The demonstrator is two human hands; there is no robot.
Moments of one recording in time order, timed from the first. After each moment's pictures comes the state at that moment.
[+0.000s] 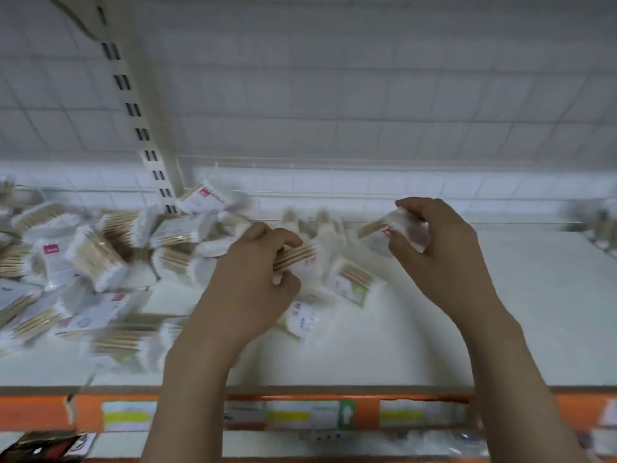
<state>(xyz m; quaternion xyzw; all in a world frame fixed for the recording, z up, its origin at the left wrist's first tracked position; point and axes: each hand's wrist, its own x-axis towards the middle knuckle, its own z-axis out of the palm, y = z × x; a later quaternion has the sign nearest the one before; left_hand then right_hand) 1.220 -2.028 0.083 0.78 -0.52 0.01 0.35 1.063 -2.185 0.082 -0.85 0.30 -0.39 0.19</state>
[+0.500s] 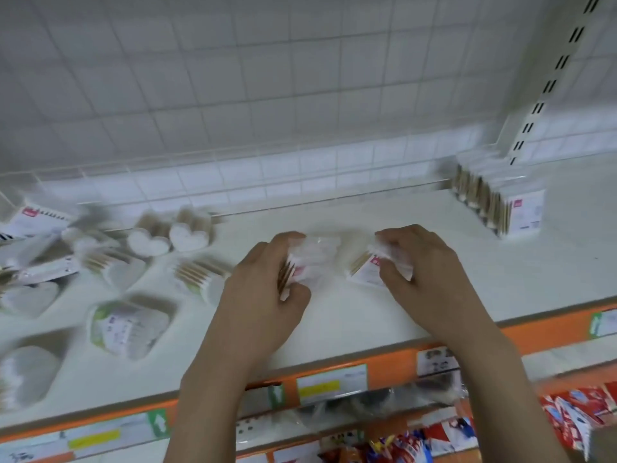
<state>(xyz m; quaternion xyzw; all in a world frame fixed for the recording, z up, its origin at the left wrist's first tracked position) 1.046 -2.150 0.054 0.74 -0.56 -0.06 0.37 0.875 -2.268 0.045 -0.87 0.36 -0.31 0.16</state>
